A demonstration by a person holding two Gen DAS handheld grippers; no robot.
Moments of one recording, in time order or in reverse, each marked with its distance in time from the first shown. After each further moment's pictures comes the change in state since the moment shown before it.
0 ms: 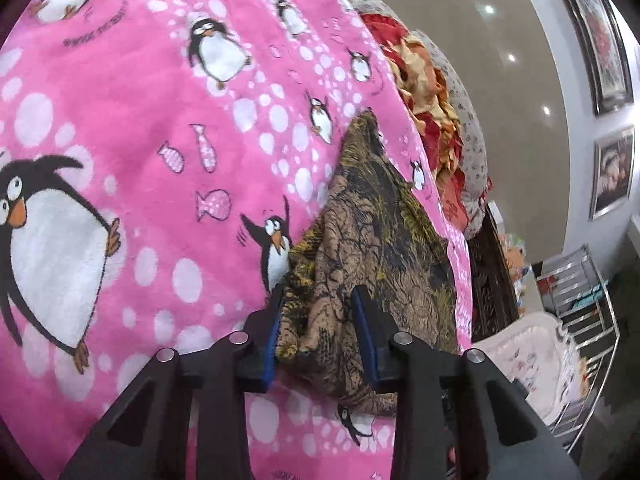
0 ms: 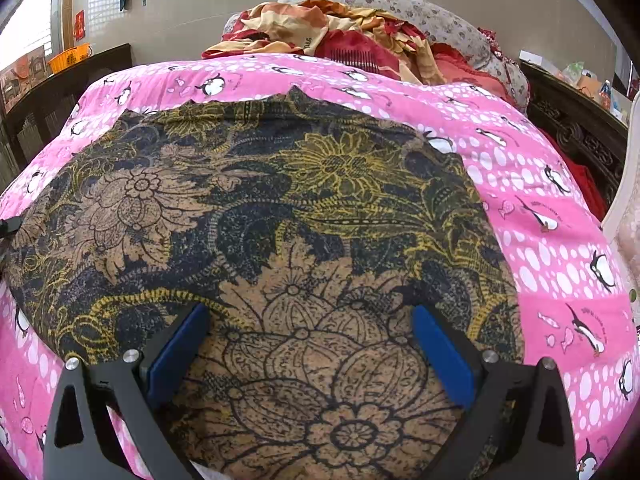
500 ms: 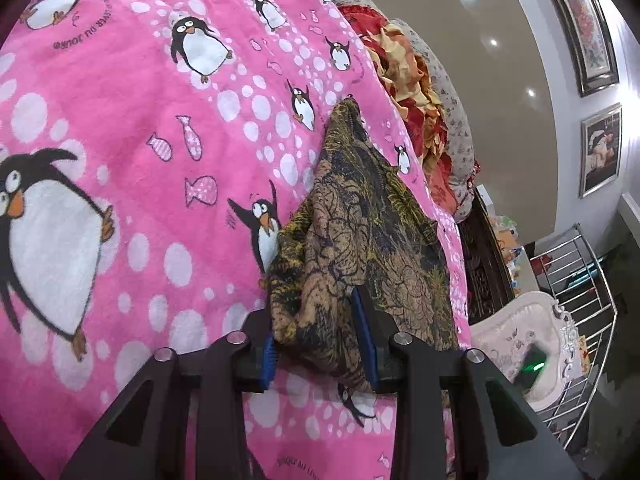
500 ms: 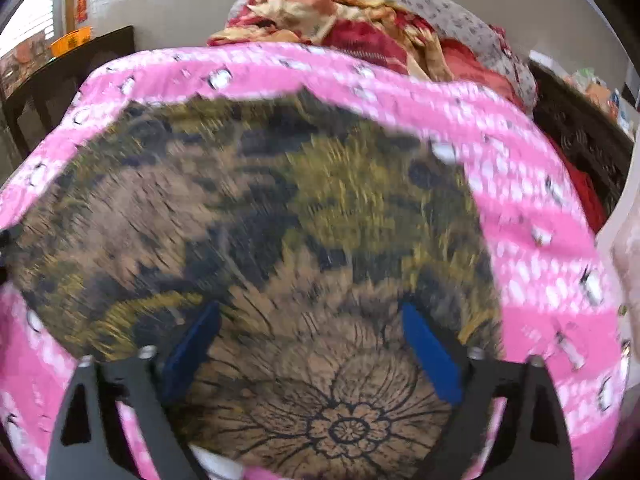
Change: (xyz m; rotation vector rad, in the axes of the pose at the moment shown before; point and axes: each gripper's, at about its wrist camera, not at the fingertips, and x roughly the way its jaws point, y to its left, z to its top) left arm -0.001 -0.001 -0.008 0.054 0.018 -0.030; right arm -0.018 0.009 0.029 -0.056 0.052 -0.005
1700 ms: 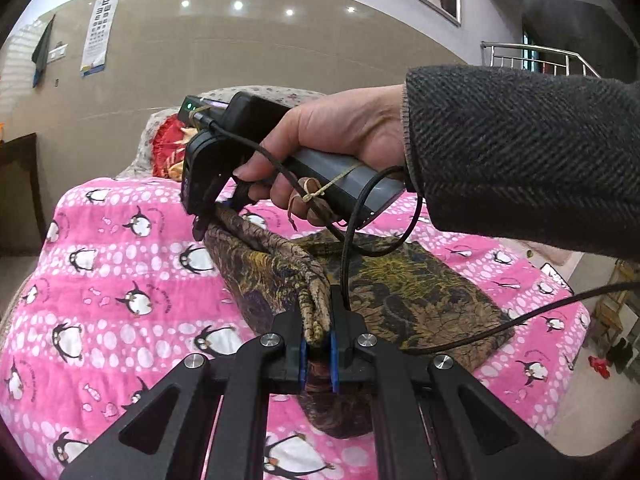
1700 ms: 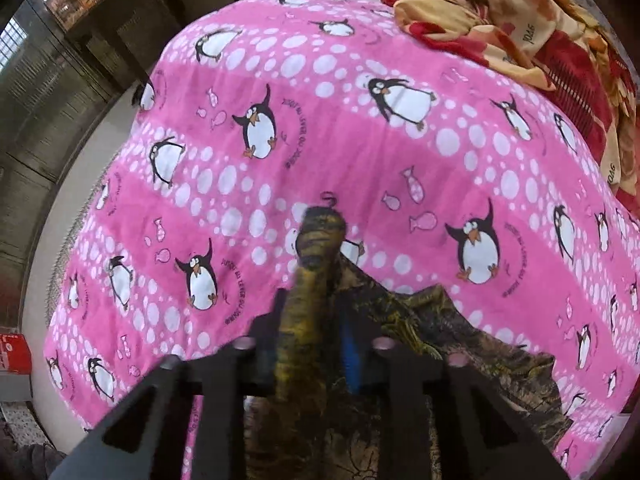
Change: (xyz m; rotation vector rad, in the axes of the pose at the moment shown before) left arm 0.000 -0.184 -0.052 0.921 -0.174 0.046; right arm 0.115 0.174 0.243 -0.224 0.402 0.373
